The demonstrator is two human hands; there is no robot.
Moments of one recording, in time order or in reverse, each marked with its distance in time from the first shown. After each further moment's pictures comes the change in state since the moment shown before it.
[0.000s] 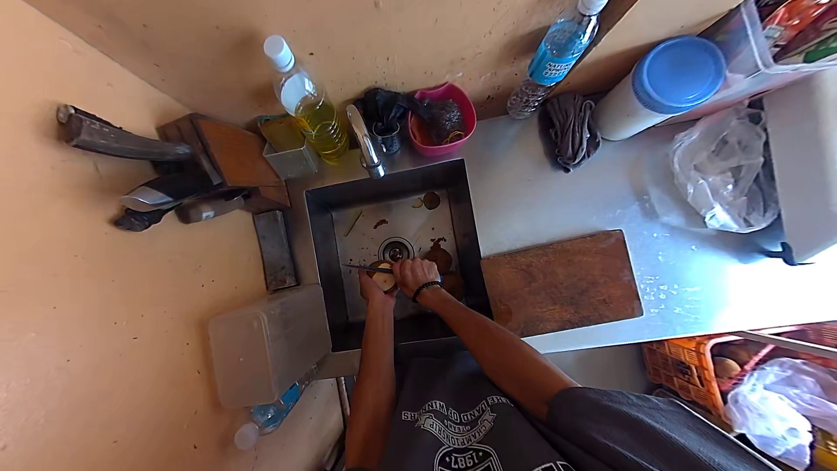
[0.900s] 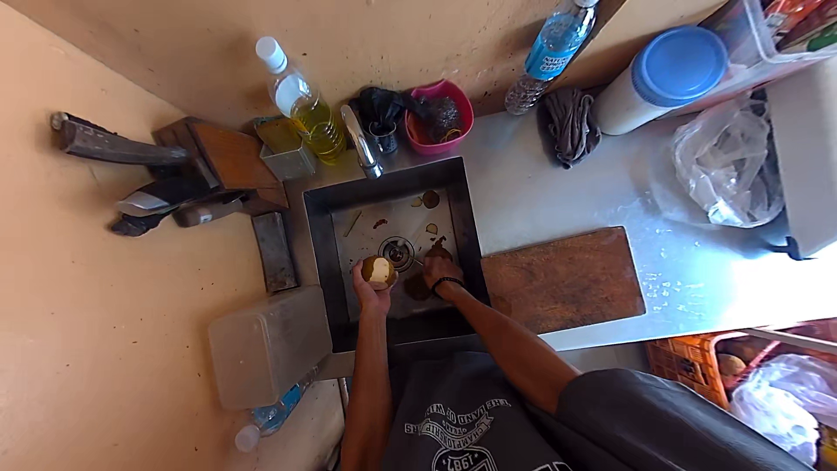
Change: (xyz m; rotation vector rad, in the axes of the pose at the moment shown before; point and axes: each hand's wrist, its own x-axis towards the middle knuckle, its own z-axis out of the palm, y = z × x) left_hand -0.037 0.025 -0.005 0.036 -0.229 0.147; right_hand 0.024 0.059 0.015 0.146 -0.047 0.234
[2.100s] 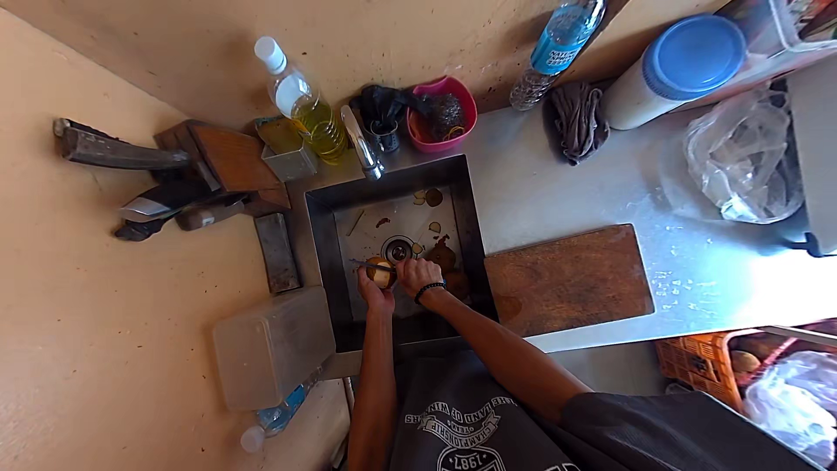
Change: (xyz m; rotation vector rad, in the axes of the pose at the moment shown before) left_hand 0.024 -0.023 -0.006 -0.023 0.037 0.067; right_hand -0.036 -0.047 -0.006 -0.048 0.036 -0.175
